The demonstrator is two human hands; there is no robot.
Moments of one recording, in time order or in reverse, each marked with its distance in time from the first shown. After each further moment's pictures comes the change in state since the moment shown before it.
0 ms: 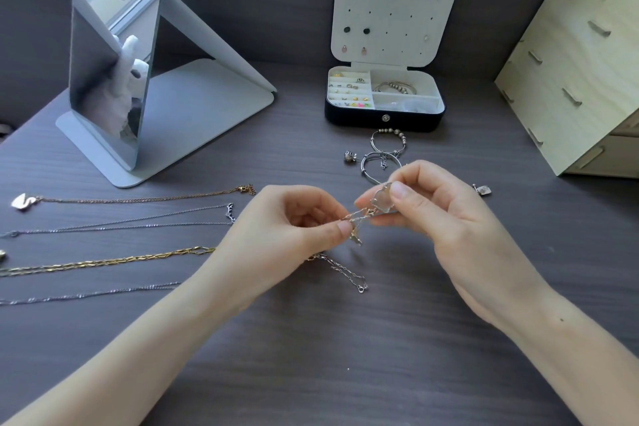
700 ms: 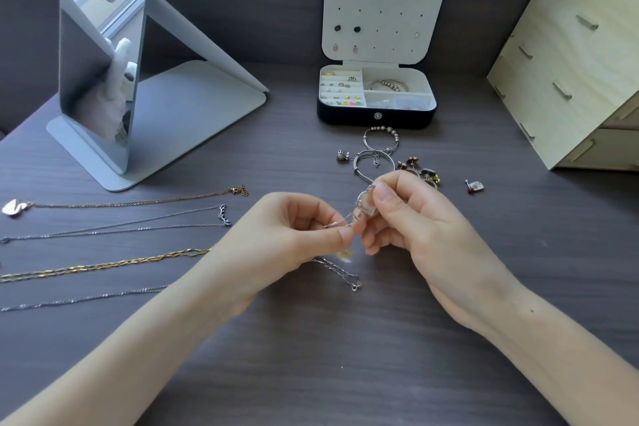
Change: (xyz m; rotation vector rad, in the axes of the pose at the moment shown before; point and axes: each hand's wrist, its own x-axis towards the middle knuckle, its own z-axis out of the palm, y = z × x) left_hand 0.000 0.006 0.004 -0.056 -0.082 -0.129; right_hand -0.002 0.004 0.009 0.093 -0.034 0.093
